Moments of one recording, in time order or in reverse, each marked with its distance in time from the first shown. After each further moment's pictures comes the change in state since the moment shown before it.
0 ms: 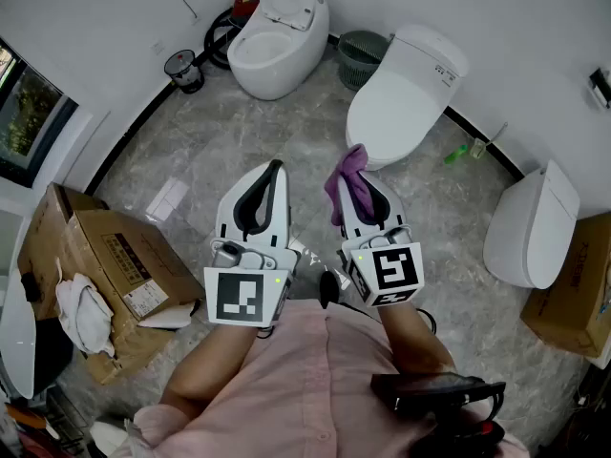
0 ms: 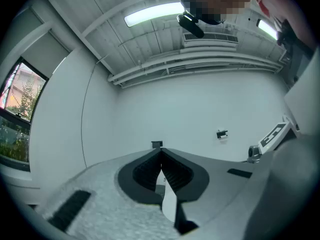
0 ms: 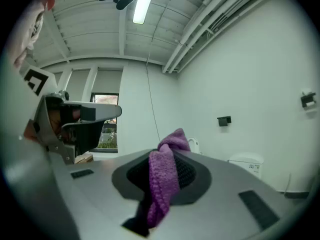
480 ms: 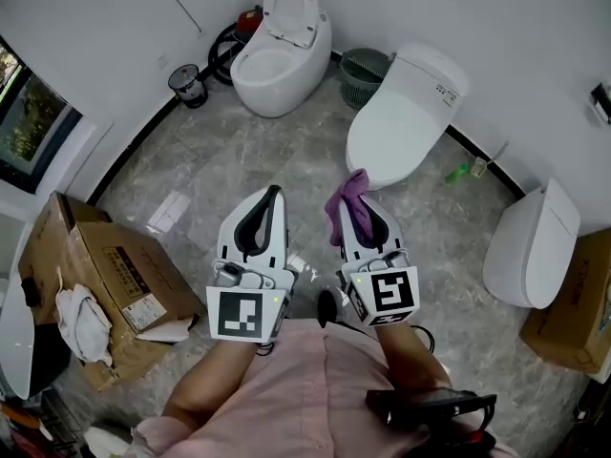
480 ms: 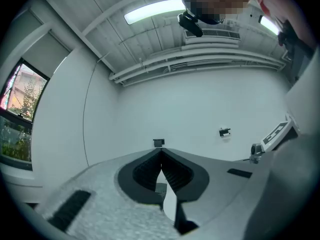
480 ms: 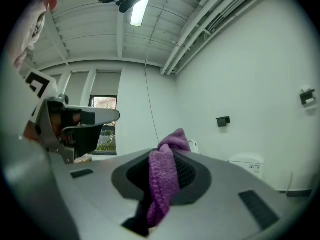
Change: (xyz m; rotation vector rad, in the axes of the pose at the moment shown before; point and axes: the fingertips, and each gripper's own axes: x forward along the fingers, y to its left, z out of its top) left arm 0.015 0.000 -0.012 -0.008 0.039 0.033; right arm 0.005 -0.019 -0.004 0.010 -0.033 0.014
